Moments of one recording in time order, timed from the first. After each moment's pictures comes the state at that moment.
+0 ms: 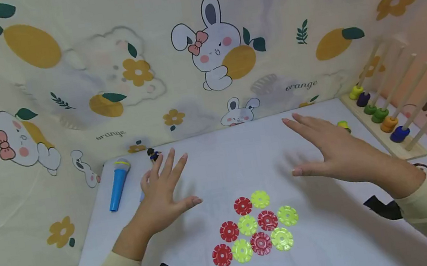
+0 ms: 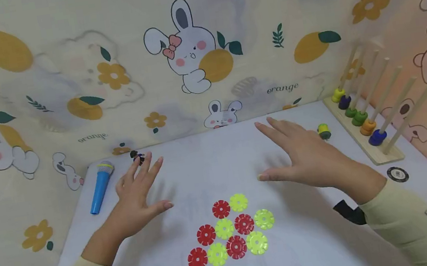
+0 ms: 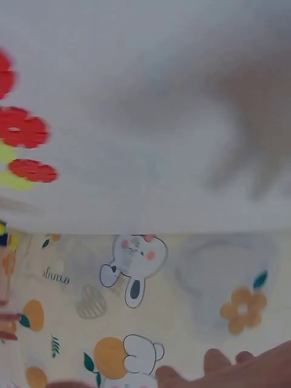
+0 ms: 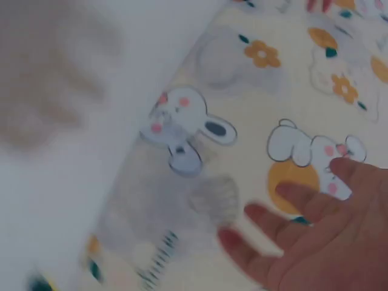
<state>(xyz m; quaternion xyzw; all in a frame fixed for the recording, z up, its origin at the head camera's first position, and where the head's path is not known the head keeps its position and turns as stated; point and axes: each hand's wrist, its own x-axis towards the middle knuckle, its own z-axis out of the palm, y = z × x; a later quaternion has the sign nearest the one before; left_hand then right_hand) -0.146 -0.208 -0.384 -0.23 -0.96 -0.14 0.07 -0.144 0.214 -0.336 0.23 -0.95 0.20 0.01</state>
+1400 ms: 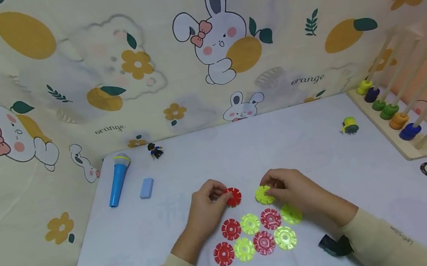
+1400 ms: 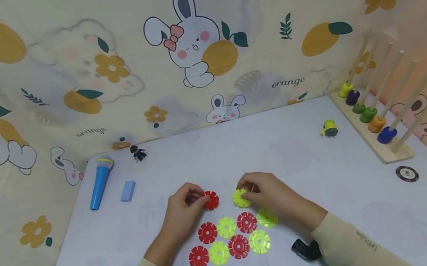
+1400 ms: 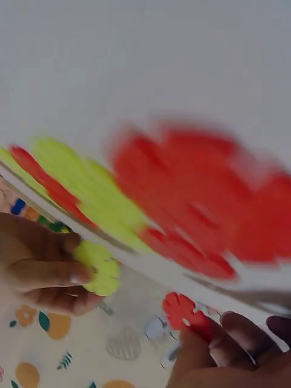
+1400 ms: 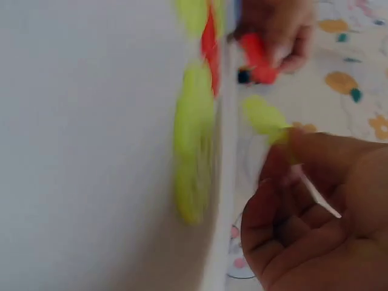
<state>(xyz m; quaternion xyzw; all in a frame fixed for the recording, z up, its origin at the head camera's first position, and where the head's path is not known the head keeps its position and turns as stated) -0.141 -0.136 -0.486 -0.13 -0.86 -0.50 0.02 -0.147 0.134 -0.456 0.17 -0.88 0.42 -0.12</state>
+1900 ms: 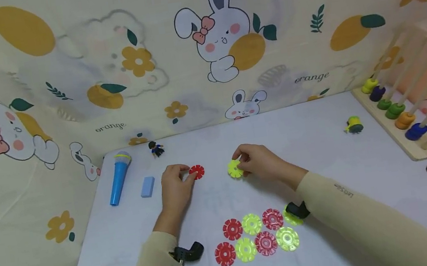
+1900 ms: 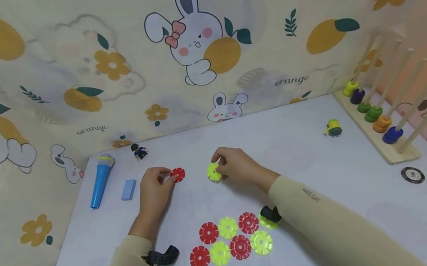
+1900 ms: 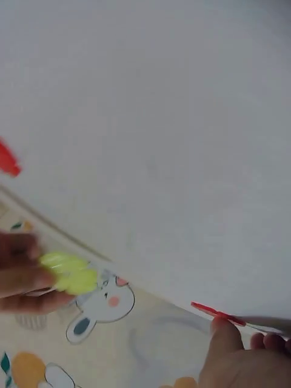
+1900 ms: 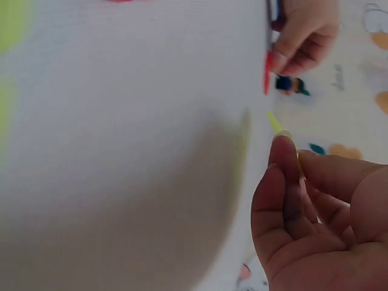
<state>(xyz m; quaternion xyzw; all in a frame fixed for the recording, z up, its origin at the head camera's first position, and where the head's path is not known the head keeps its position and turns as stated) -0.207 -0.198 -0.497 0.00 -0.92 -0.35 0.14 -0.226 0.071 -0.444 0.14 -0.86 0.46 -0.18</state>
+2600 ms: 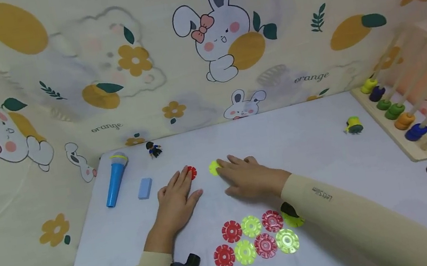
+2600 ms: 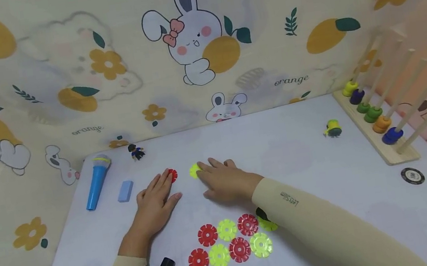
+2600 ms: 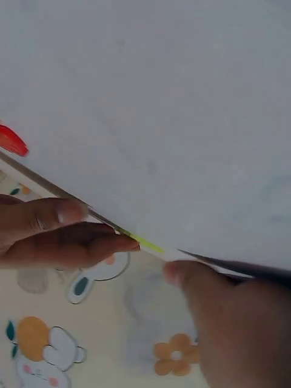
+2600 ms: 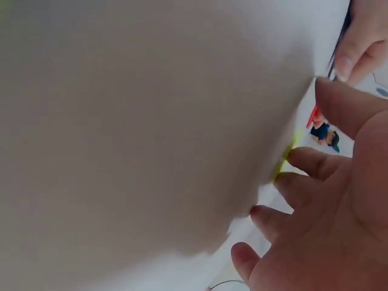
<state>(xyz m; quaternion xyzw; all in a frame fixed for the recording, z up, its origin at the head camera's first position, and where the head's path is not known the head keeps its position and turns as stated) -0.175 -0.216 -0.502 -0.14 -0.98 -0.15 0.03 -0.210 0.041 -0.451 0.33 -0.93 0.10 -0.15</state>
